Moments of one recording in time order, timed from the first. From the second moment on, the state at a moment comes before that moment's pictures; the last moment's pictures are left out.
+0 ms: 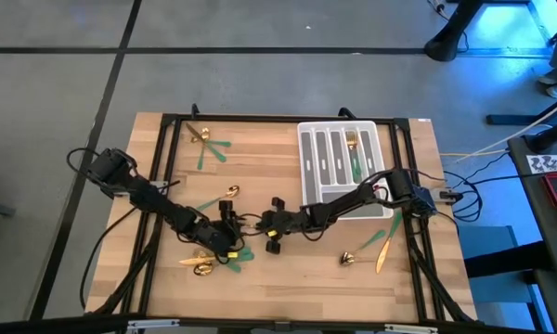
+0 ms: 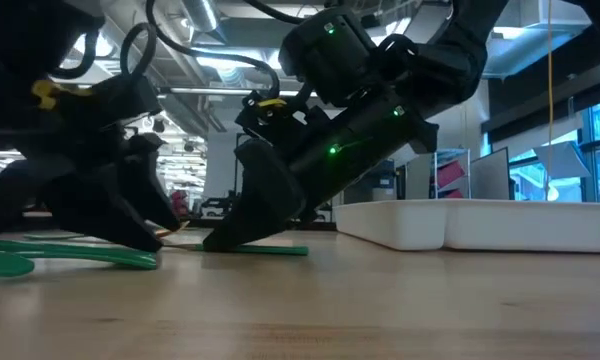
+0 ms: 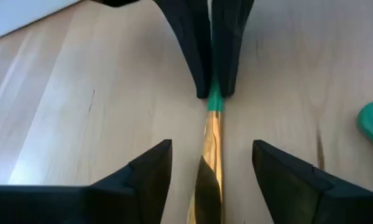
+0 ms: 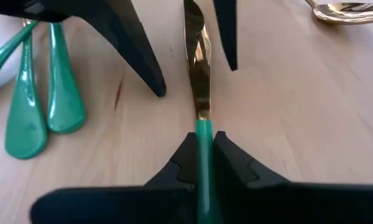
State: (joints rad) left arm -0.49 1.63 0.51 0.17 -0.63 -0.20; right arm 0.20 2.26 1.19 0.33 0.16 0.21
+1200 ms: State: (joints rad) left arm -0.40 1.67 0.51 0.16 -0.43 -0.15; right arm 0.16 2.21 1.18 0.39 -0.04 0.20
